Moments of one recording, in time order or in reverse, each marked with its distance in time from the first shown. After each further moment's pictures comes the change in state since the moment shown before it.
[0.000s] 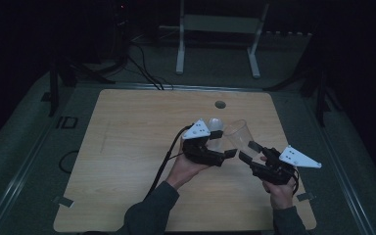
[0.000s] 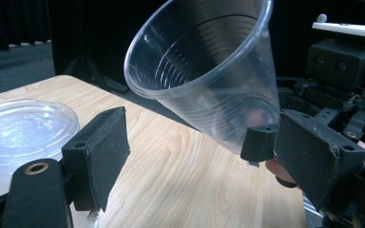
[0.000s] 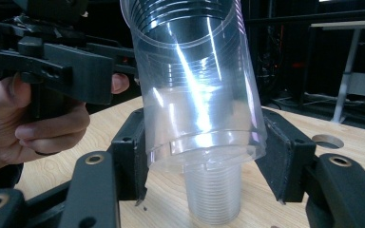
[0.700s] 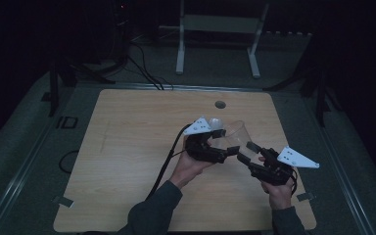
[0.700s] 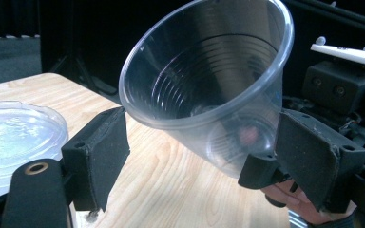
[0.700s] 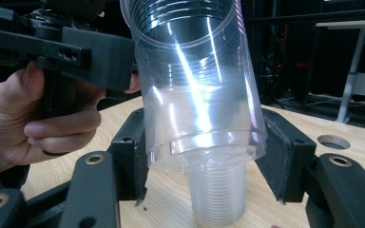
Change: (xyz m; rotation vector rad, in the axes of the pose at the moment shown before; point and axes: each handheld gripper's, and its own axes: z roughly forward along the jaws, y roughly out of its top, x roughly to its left) left arm 0.005 0.001 0.008 -0.029 -0.042 -0.073; right arm 0.002 -0.002 0.003 0.004 0.014 -0.006
